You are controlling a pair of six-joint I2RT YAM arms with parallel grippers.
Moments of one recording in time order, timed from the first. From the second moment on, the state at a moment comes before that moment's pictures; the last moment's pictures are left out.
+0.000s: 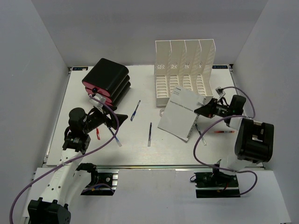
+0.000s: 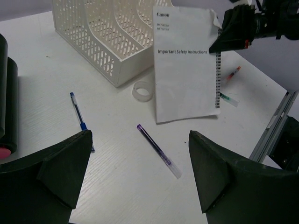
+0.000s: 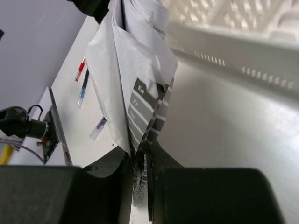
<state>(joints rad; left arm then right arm) -0.15 0.72 0.55 0.06 0.68 -0.17 -0.24 1.58 0.64 0.36 -1.22 0.24</state>
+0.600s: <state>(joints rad) -0.15 0.72 0.55 0.07 0.70 -0.17 -0.24 1.31 1.11 -0.02 -1.13 0.08</state>
